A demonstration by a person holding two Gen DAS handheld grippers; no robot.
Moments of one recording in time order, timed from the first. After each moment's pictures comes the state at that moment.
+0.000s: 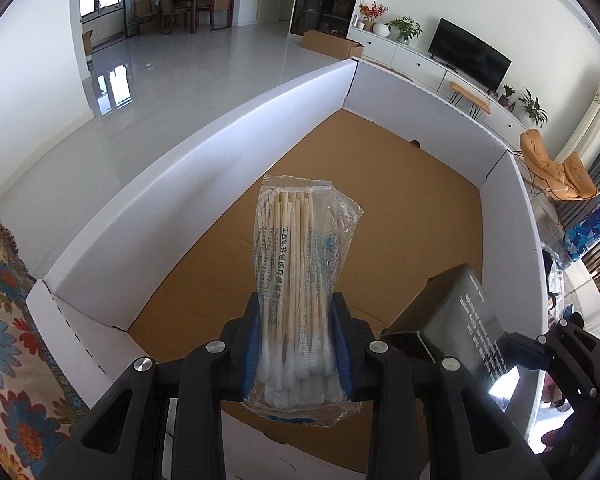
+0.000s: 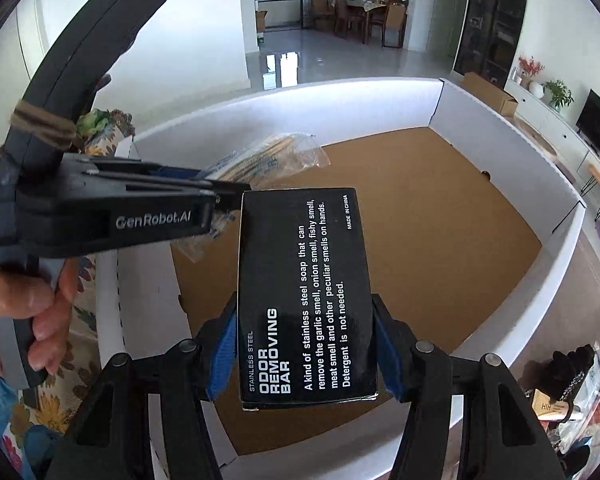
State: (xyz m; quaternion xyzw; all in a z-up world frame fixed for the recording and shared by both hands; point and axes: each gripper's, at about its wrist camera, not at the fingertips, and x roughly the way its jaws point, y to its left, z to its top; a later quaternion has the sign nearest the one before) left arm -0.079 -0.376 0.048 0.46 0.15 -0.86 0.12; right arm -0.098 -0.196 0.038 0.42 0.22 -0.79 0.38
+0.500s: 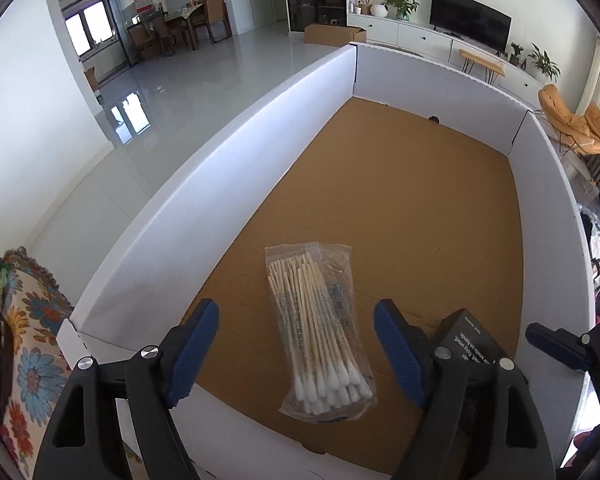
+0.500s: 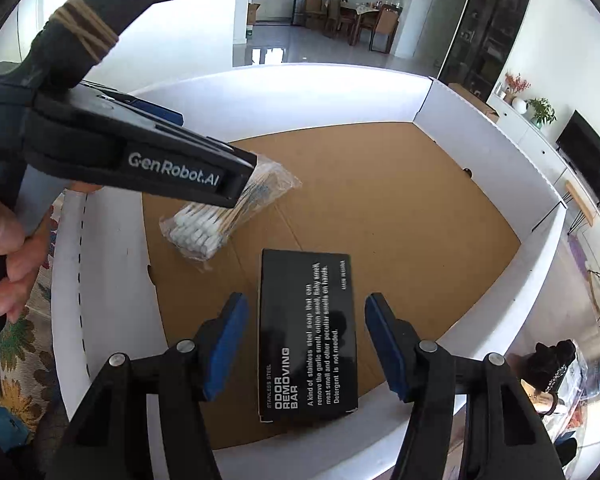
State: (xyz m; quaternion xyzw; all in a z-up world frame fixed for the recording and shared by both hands) left arm -0.094 -0.356 0.047 0.49 0.04 -0.86 0.16; right arm -0.094 -0.183 0.022 0.39 0.26 -0.82 0.34
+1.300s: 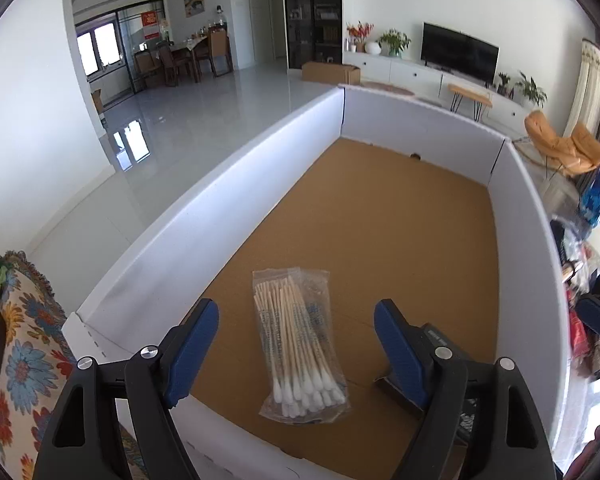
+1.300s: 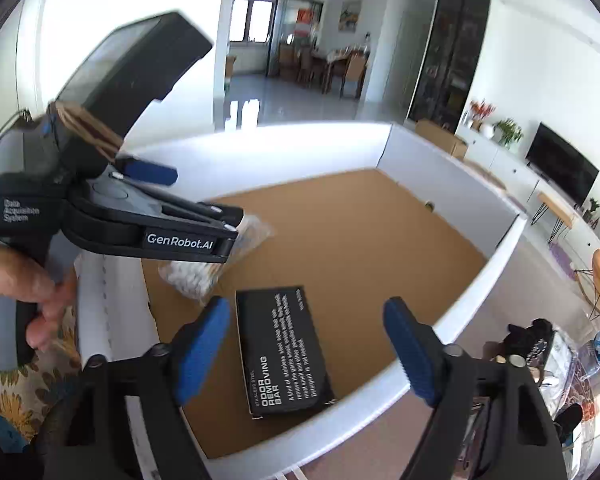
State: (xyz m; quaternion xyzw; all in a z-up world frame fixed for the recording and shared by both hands) left arm -0.033 -0.341 0.079 0.40 0.06 -0.90 0.16; right arm -0.053 -0.109 0.068 0.26 0.18 -0.89 0.32
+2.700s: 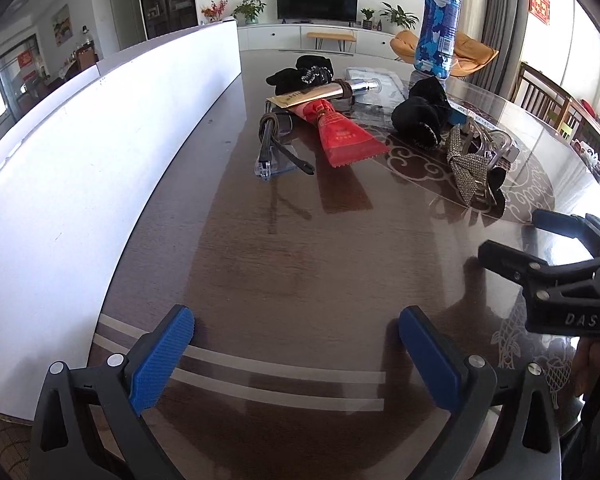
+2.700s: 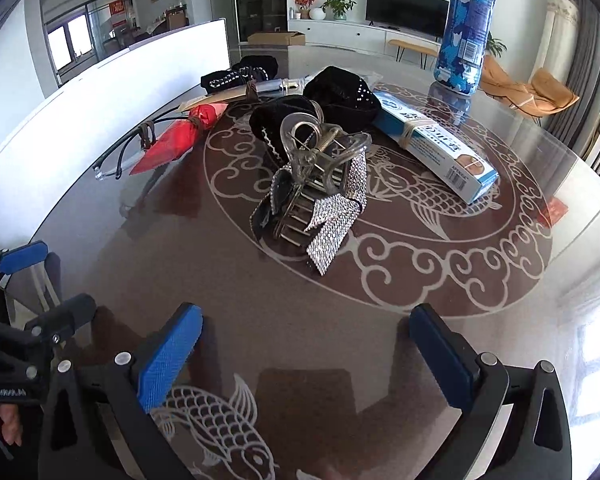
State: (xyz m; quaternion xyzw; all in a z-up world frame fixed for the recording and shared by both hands) left arm 0.020 -0.057 -0.025 0.46 -0.03 -0.89 -0.04; right arm -0.025 0.202 -0.034 0.46 0.04 -0.89 0.07
